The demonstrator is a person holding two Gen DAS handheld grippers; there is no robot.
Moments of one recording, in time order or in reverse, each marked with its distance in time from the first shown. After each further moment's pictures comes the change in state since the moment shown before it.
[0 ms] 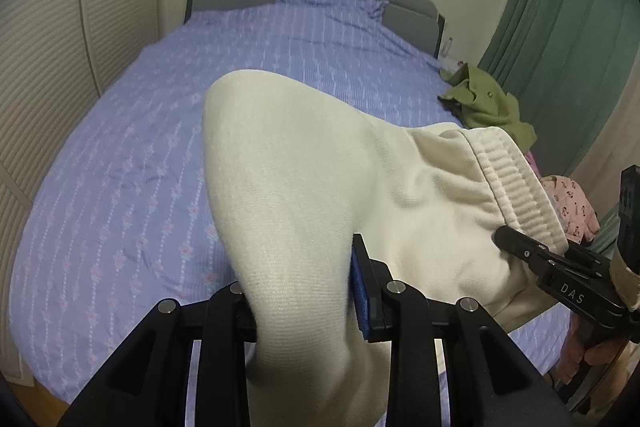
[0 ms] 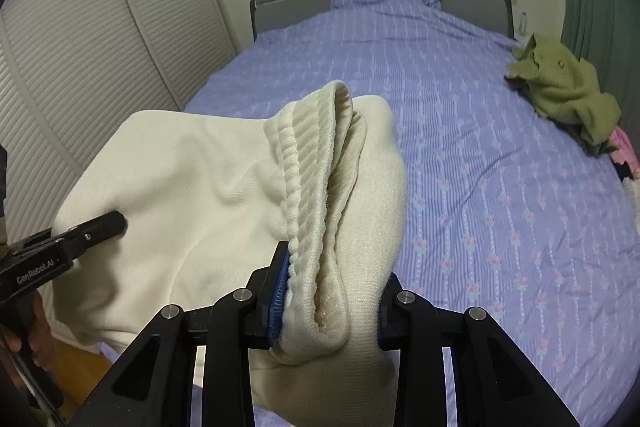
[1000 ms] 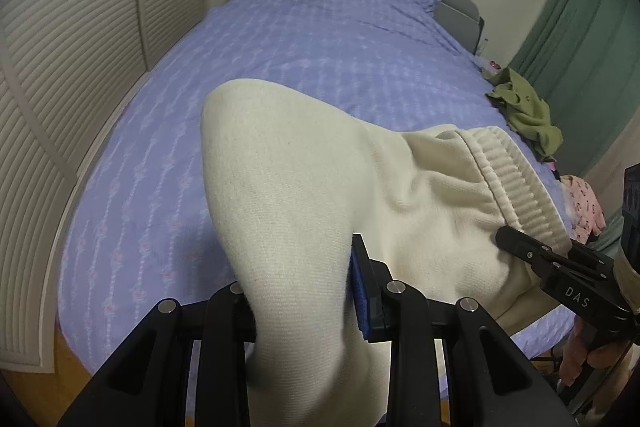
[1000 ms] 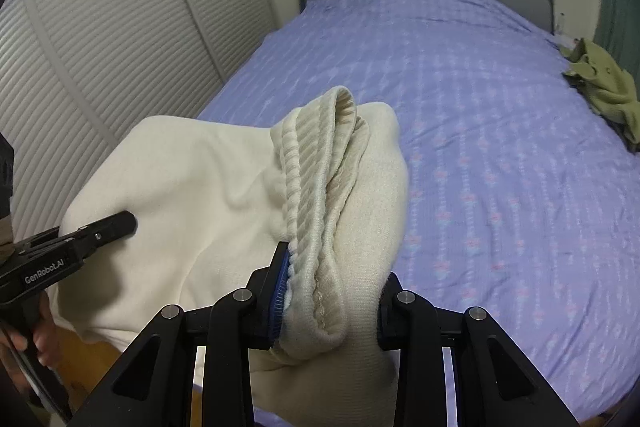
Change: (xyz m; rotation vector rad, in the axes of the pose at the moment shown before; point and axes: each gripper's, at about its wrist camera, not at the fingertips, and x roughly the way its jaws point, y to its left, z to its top) left arm -0.076 0.276 -0.057 -0.084 0.091 0.026; right arm 0.048 0.276 -0.044 -0.043 0.098 0.036
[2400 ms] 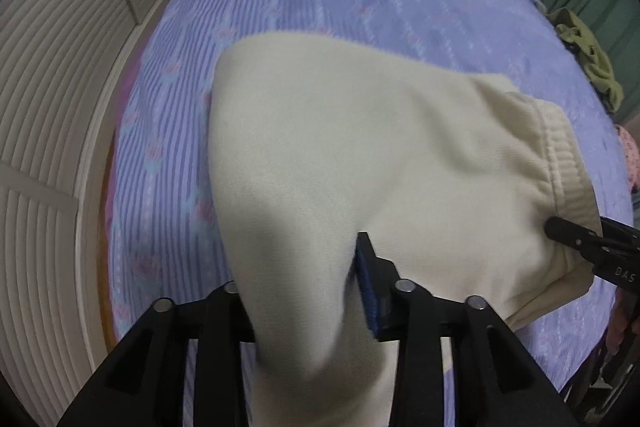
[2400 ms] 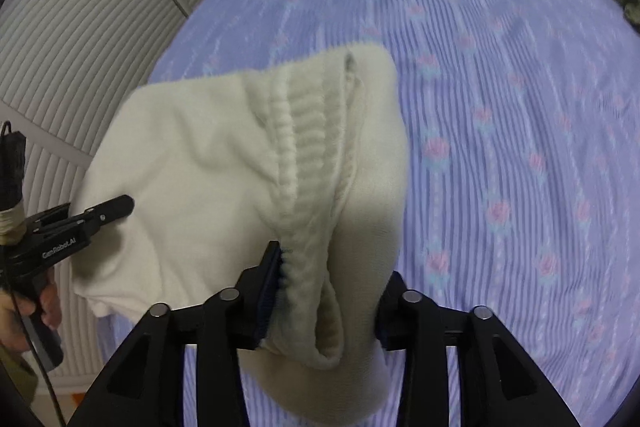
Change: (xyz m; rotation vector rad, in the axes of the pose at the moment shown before) left arm 0.261 0.288 0.104 0.131 0.298 0.050; right arm 0.323 0.138 0.055 0.158 0.288 -0.018
